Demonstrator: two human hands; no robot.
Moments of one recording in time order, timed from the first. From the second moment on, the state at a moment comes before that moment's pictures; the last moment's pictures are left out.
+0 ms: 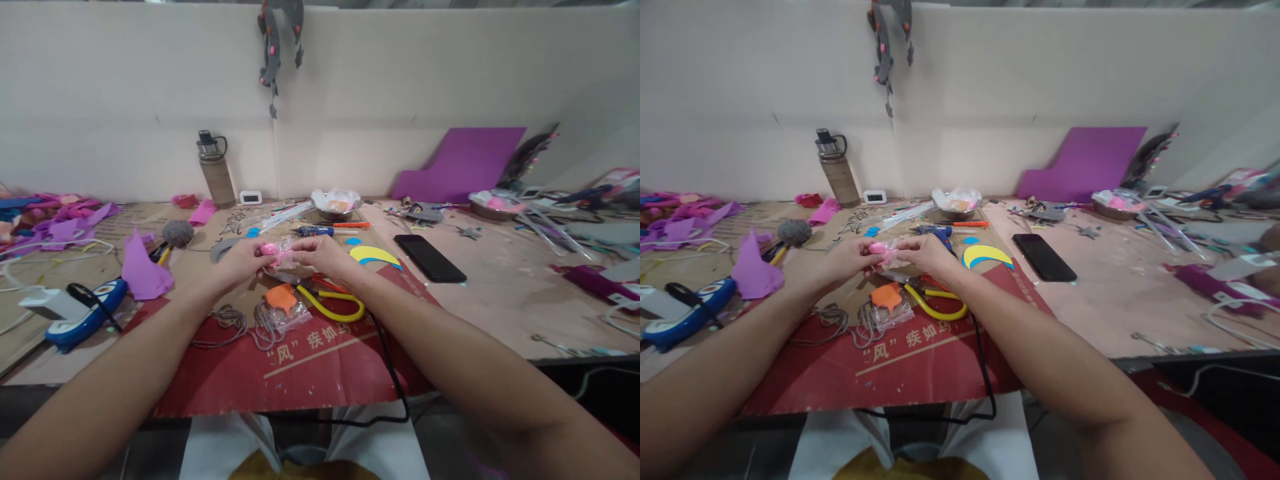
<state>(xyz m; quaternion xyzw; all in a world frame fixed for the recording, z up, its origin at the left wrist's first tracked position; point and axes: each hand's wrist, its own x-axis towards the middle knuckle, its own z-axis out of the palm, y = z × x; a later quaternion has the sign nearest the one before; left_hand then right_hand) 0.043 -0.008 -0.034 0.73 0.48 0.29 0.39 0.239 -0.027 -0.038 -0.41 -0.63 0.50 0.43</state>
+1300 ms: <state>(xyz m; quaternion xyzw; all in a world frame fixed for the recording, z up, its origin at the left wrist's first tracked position) 0.051 -0.014 -0.030 0.53 0.41 0.32 0.67 0.236 -0.032 -0.048 -0.39 -0.76 0.17 0.49</state>
